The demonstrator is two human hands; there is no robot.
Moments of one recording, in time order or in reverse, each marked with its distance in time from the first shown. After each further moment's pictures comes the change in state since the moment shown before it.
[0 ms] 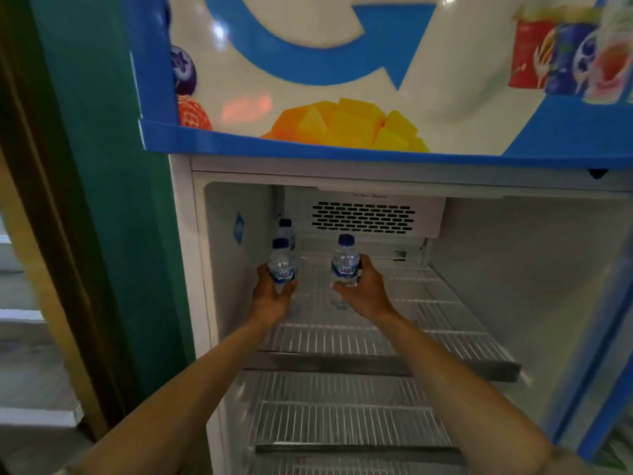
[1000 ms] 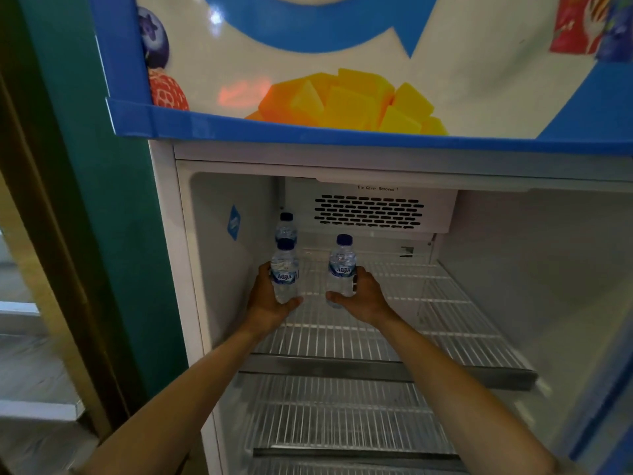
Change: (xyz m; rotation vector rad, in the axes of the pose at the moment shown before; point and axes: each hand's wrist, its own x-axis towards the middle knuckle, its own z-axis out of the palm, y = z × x) left_hand 0.012 -0.030 -0.001 0.125 -0.110 0.061; right_hand 0.018 0.049 0.015 -0.180 -0.202 0.161
